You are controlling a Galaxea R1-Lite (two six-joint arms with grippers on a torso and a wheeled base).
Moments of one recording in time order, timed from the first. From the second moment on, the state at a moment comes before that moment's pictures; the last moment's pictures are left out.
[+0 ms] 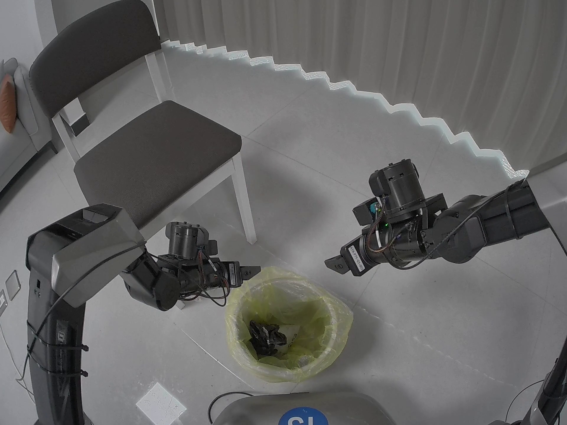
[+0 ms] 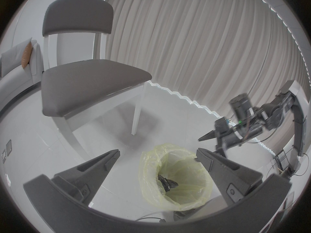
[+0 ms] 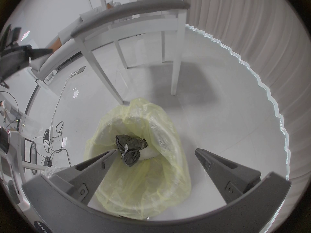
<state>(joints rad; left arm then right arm) -0.30 2.39 -1.13 -0.69 -0.25 -0.23 0.55 2.07 -1.30 -0.05 -0.10 -0.10</state>
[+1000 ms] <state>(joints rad) -0.32 2.57 -1.30 -0.64 -0.26 -0.25 0.54 2.07 -1.26 -0.06 -0.10 -0.10</state>
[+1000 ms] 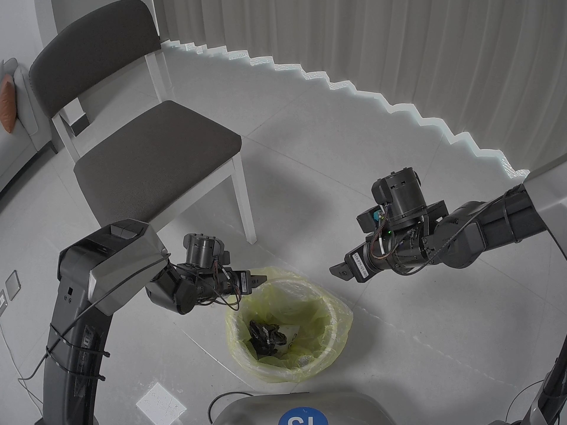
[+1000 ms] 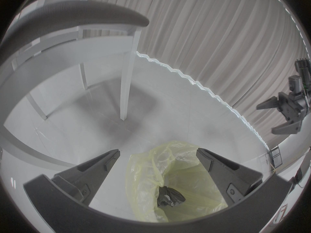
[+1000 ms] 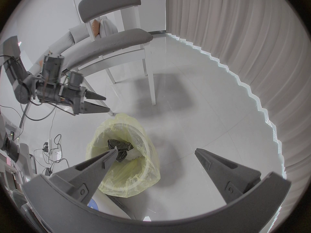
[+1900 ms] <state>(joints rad) -0.31 2.63 -1.46 -0.45 -0.24 -0.22 0.53 2.08 -1.26 -0.06 -0.10 -0.10</state>
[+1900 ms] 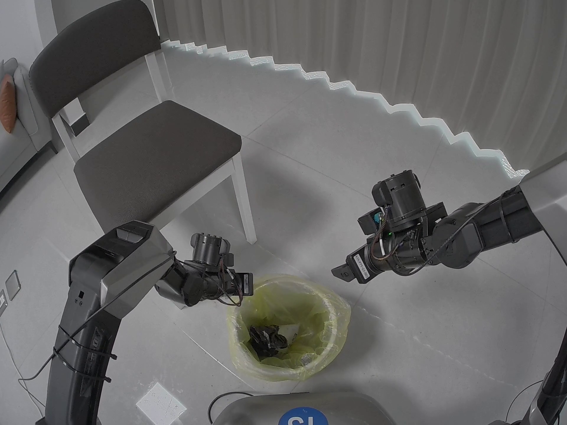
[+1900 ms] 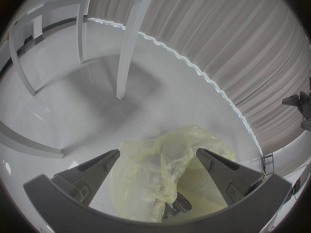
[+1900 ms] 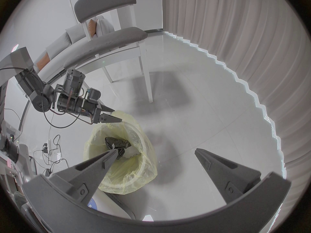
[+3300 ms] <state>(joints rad) -0.31 2.69 -1.65 -0.30 -0.22 -0.19 0.47 2.16 -1.30 -0.06 -0.08 -0.10</state>
